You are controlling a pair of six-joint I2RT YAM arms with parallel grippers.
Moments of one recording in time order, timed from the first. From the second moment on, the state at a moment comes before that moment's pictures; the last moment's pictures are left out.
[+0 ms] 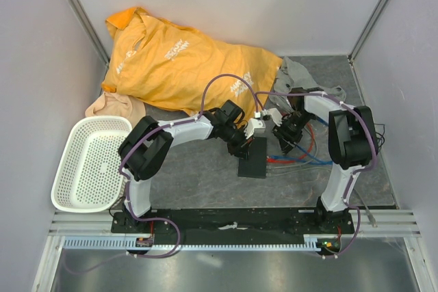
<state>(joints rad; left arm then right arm) -0.78 1.96 1.27 -0.36 0.69 0.34 0.17 1.91 1.27 -1.08 -0.46 -0.84</state>
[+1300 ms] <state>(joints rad) -0.78 1.96 1.27 -0.36 0.69 0.33 0.08 1.72 1.47 -0.83 -0.32 -0.65</state>
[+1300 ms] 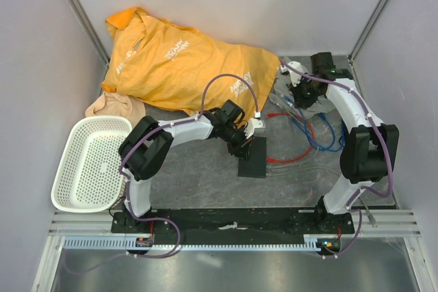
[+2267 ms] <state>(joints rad) -0.78 1.97 1.28 -0.35 0.71 0.33 -0.27 2.00 1.56 -0.69 0.22 -0.47</state>
